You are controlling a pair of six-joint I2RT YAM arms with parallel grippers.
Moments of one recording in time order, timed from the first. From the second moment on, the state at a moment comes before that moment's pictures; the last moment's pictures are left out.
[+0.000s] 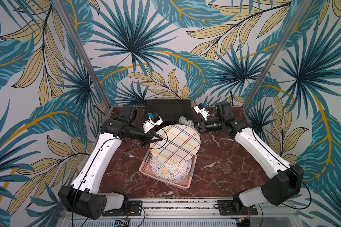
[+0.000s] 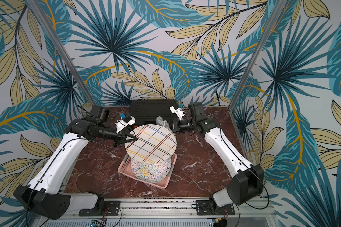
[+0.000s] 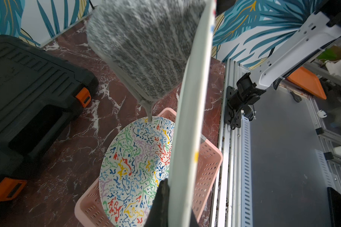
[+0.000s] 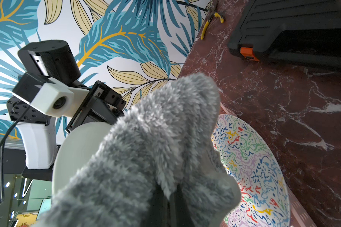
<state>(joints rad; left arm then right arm) -0.21 1.33 1.47 -1.13 0.91 0.55 0.35 1.48 1.40 -0.58 -0.94 0.47</state>
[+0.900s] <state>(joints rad) -0.04 1.35 1.30 -0.52 1.21 -0.17 0.31 1.43 1.18 -0.36 -0.89 0.61</state>
